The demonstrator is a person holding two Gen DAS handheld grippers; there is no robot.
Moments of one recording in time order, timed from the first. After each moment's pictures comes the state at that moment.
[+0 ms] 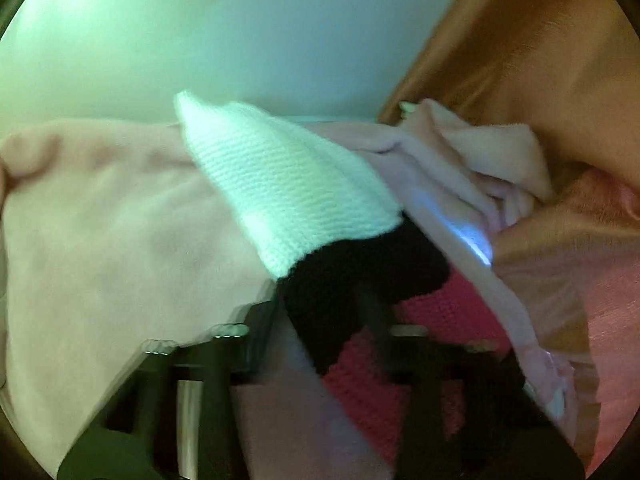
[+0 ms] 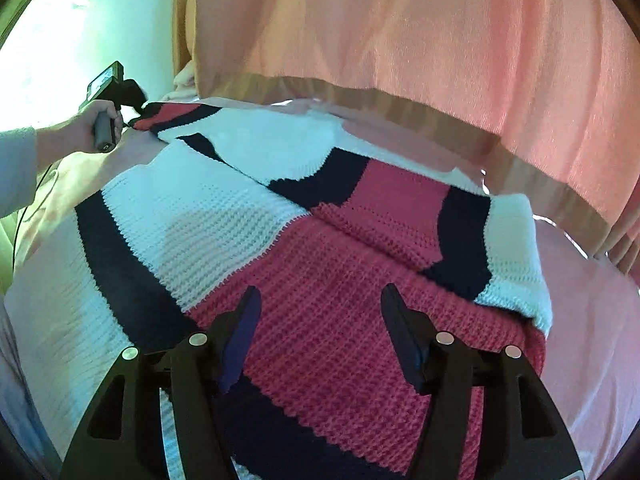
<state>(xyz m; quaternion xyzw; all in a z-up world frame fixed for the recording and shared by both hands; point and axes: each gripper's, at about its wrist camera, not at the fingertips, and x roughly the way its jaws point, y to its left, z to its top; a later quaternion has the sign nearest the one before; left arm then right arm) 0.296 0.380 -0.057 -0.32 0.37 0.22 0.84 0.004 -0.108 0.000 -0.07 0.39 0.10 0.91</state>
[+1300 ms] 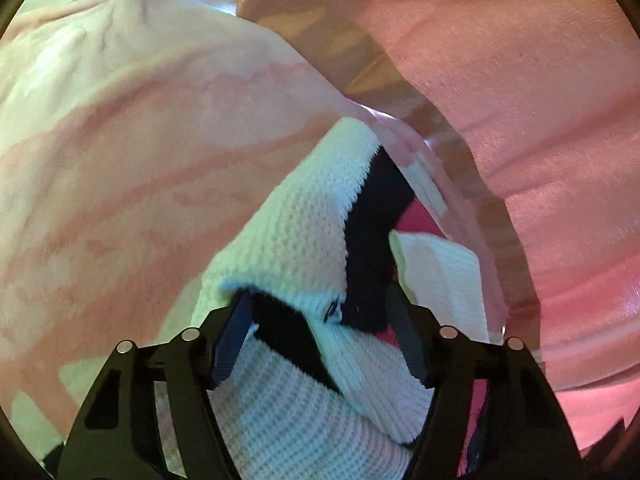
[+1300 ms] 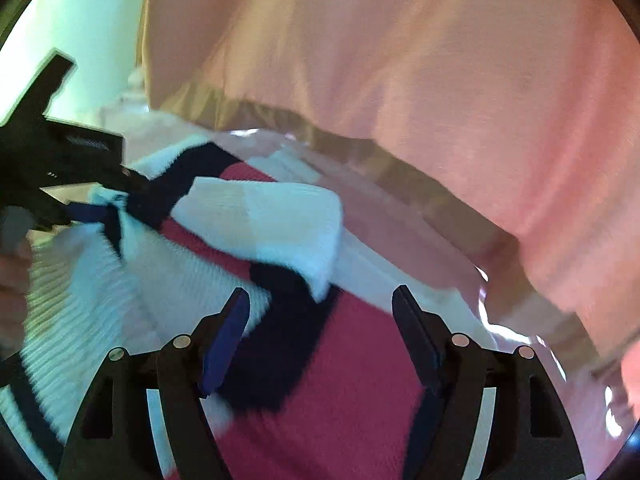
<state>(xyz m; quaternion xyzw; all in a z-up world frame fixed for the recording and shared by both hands) 0.217 0.143 -0.042 -0.34 0.46 0.02 0.82 0.178 -0.060 0.011 -0.18 0.39 0.07 0.90</state>
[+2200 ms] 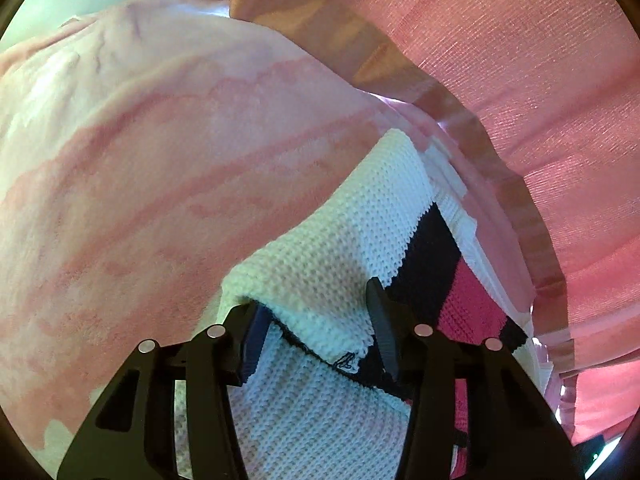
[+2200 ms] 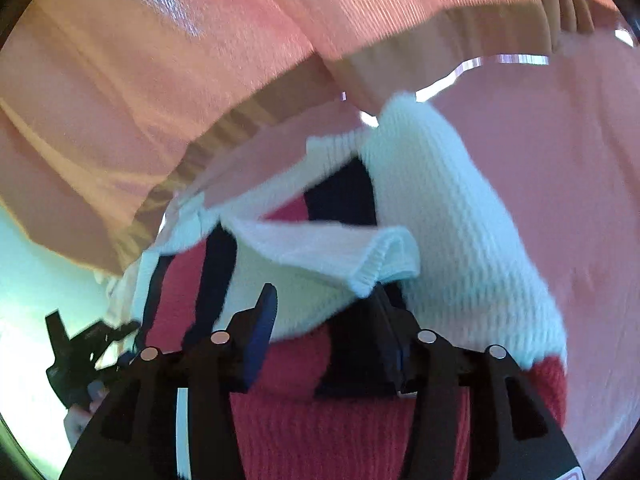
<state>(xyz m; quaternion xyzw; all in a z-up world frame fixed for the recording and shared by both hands) 0.222 0.146 -0.035 -0.28 0.49 0.01 0.83 0.110 -0.245 -0.021 0.32 0.42 -0.05 0.85</state>
